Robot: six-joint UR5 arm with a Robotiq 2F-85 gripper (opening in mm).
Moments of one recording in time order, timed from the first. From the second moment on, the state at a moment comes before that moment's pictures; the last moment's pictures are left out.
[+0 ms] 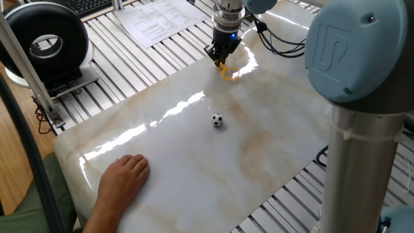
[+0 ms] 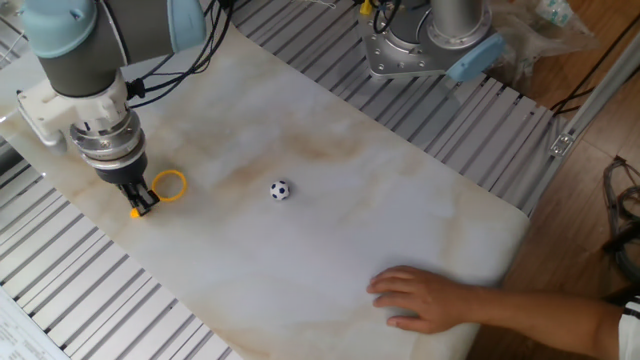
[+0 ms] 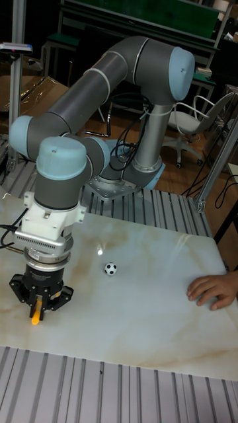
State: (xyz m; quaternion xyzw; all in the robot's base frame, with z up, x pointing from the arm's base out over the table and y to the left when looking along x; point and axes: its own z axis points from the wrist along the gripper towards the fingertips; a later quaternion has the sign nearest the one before) arm 0.670 -0.123 0.018 0.08 1.00 0.01 0.05
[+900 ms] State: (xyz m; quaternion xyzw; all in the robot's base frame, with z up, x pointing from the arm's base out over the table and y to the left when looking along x) arm 0.622 -0.037 0.061 0.13 0.99 0.03 0.06
